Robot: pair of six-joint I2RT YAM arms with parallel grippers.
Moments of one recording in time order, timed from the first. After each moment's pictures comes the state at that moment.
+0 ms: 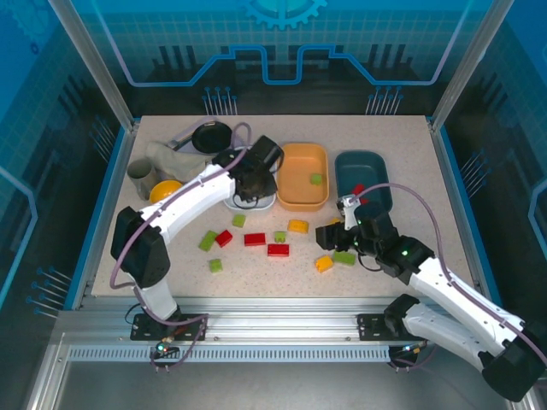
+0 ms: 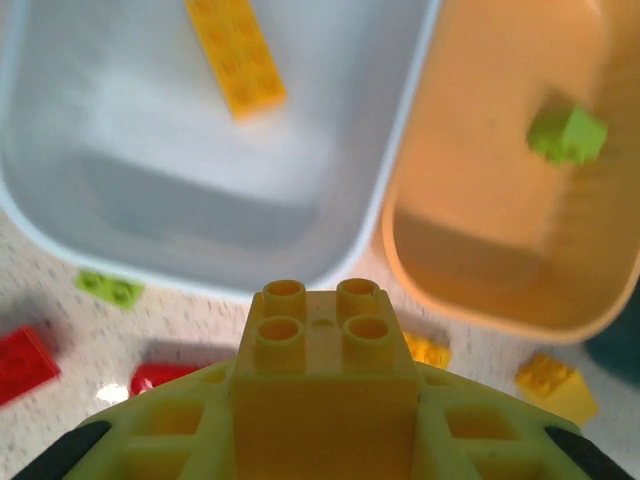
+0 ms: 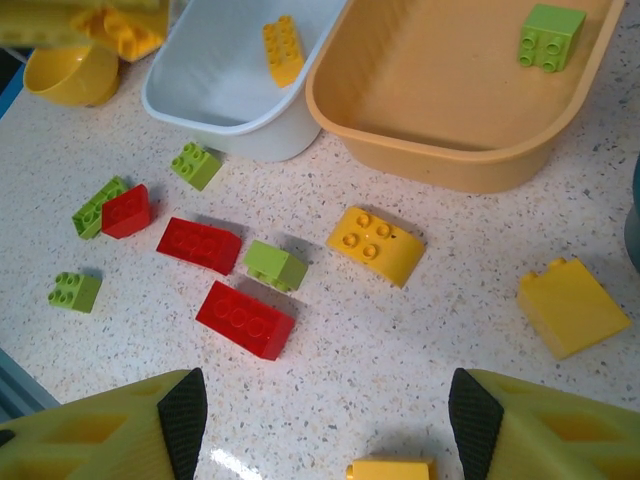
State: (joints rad) left arm -0.58 1.77 1.61 -0.99 -0.15 -0.97; right arm 0.62 0.85 0.64 -0.46 -0.07 0.40
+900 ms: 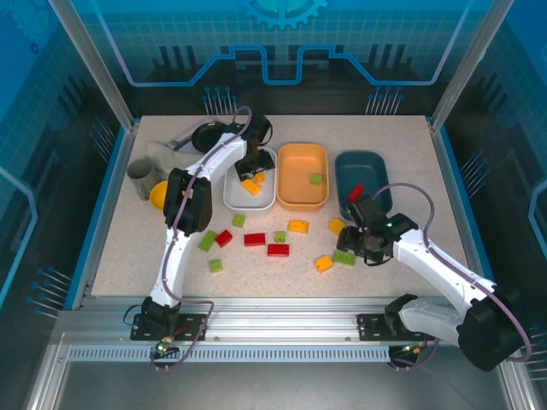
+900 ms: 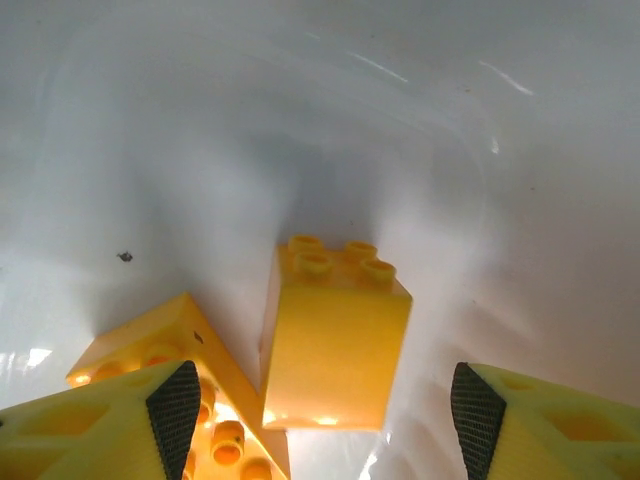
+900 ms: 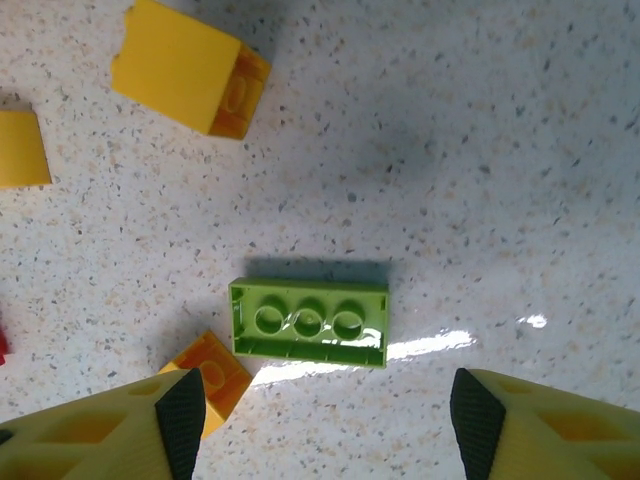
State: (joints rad) left arm -0.36 2.39 2.16 -1.05 0.00 -0.81; right arm 0.48 1.11 0.74 -0.90 0.05 0.82
